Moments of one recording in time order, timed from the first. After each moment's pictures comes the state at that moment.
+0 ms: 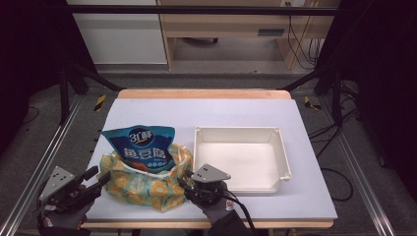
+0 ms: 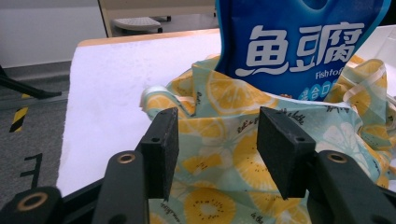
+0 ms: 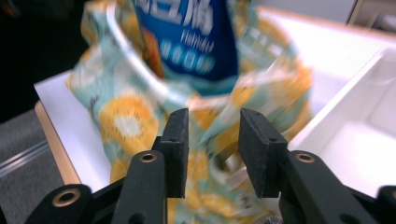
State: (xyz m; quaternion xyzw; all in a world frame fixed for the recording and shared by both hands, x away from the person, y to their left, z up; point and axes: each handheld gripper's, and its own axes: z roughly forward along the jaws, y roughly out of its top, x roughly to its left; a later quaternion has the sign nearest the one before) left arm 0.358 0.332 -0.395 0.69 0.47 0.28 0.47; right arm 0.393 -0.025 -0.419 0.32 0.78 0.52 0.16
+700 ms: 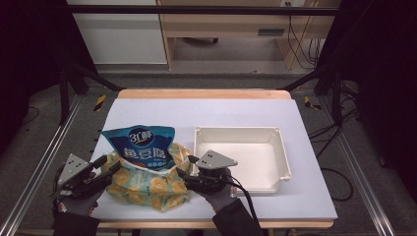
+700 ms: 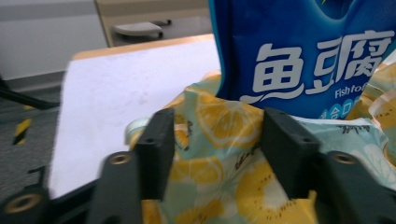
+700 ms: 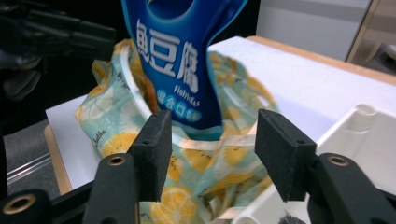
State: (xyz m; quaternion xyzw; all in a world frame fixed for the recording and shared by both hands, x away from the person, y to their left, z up) left arm 0.398 0.315 -0.399 0.71 0.45 0.29 0.45; right arm 0.412 -0.028 -0.394 0.30 0.77 0.54 0.16
